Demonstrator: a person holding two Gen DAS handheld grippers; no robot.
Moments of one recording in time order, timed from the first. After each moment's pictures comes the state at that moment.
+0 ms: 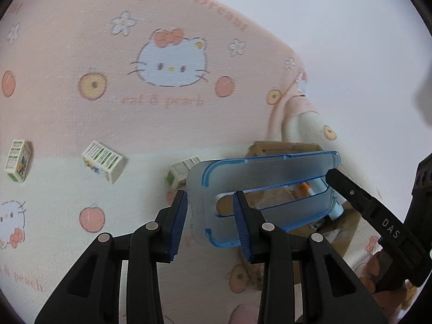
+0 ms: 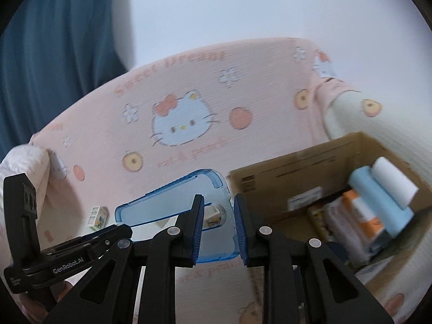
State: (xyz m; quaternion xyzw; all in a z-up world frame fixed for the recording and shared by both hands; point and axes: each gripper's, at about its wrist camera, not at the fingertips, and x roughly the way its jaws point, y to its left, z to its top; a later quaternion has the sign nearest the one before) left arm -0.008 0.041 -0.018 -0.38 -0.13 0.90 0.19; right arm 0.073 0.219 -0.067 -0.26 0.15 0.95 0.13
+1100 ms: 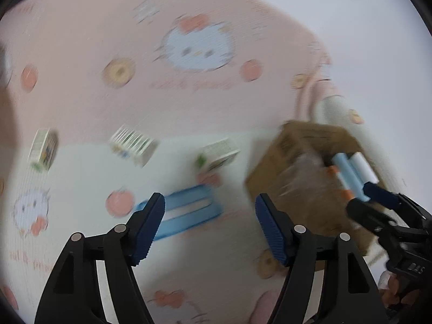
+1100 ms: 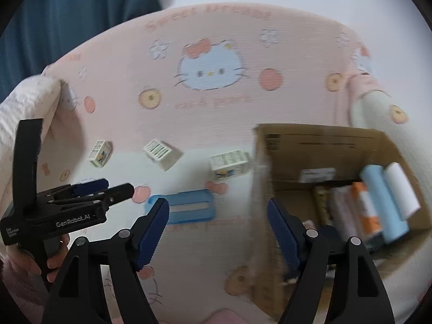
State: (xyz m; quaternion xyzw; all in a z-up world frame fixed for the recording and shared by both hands) left arm 0.003 0.039 -0.027 -0.40 -0.09 0.90 0.13; right arm 0.074 0.197 -0.083 -0.38 0.06 0.92 0.08
